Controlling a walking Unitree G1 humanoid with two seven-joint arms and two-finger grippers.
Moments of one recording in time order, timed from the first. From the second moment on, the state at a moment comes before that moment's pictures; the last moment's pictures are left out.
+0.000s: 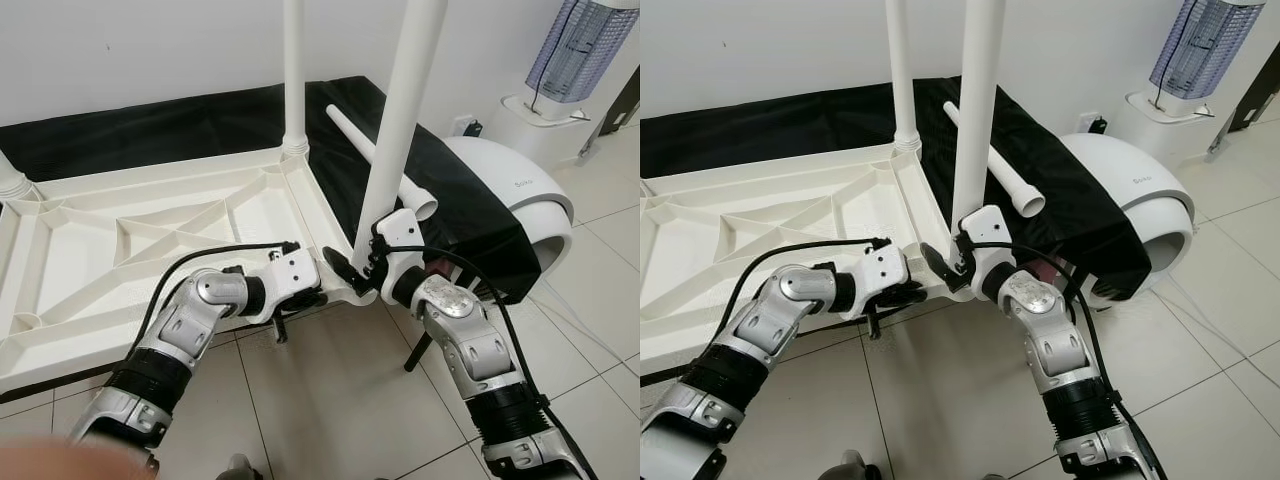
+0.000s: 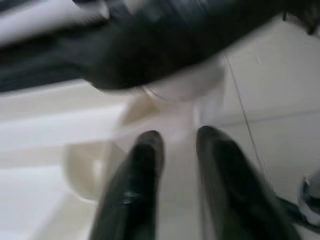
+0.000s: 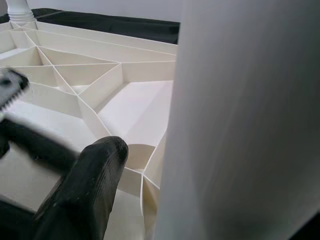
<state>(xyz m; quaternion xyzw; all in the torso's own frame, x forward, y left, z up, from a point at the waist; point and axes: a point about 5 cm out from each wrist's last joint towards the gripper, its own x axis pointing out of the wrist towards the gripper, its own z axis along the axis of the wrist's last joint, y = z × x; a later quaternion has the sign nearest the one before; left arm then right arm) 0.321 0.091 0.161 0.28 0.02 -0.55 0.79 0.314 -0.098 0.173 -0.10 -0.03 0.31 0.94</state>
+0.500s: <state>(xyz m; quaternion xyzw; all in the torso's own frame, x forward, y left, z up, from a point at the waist) 0.324 0.098 0.166 0.28 0.02 -0.53 0.80 0.314 -0.099 0.173 -0.10 -0.04 0.31 0.95</state>
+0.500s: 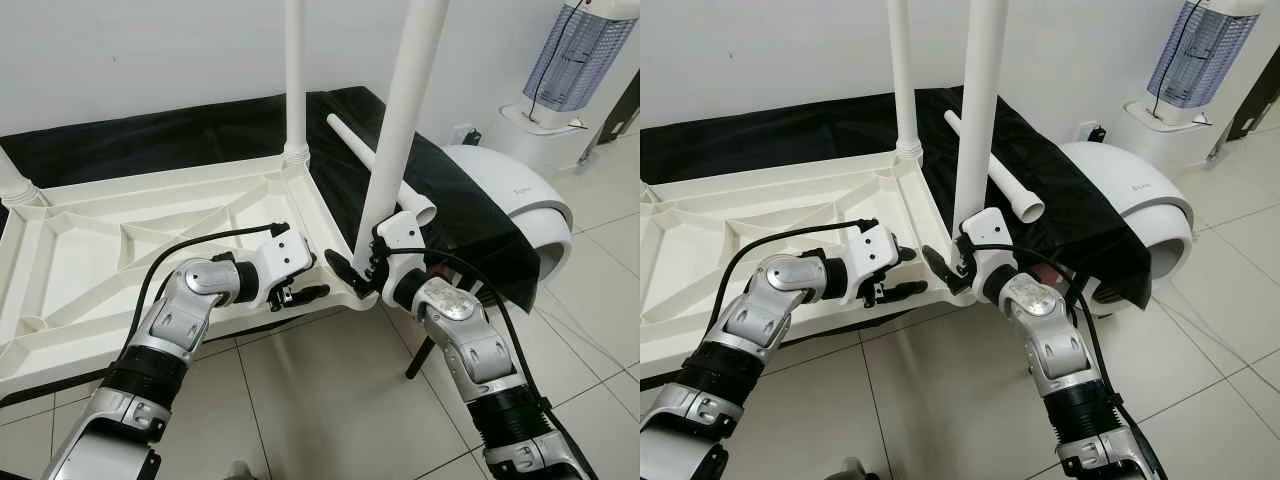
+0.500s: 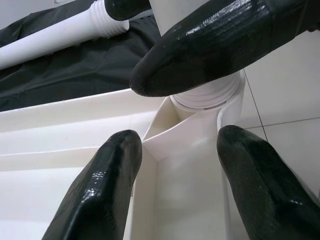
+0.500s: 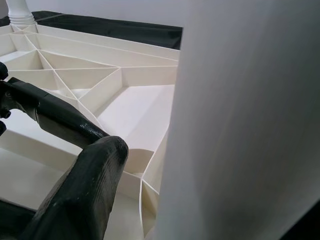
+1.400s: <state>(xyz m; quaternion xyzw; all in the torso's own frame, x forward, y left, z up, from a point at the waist) 0.324 0.098 0.166 0.28 0.02 -0.53 0.80 0.314 -0.099 0.173 -0.10 -0.04 0.31 0.95</state>
